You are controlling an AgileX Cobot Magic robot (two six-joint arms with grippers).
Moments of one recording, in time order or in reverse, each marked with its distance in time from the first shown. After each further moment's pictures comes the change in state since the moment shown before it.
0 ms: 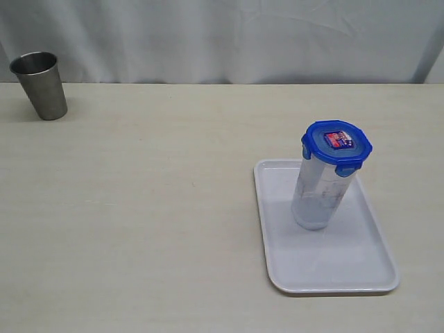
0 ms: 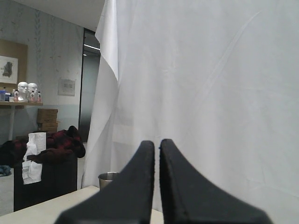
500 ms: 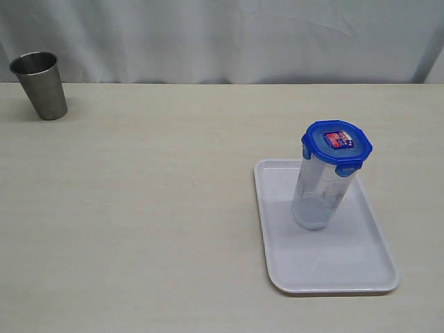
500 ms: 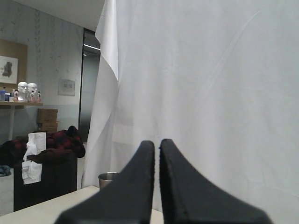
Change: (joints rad) left arm 0.000 0.216 0.000 0.284 -0.464 -0.278; right arm 0.000 0.000 0.000 0.000 0.000 0.000
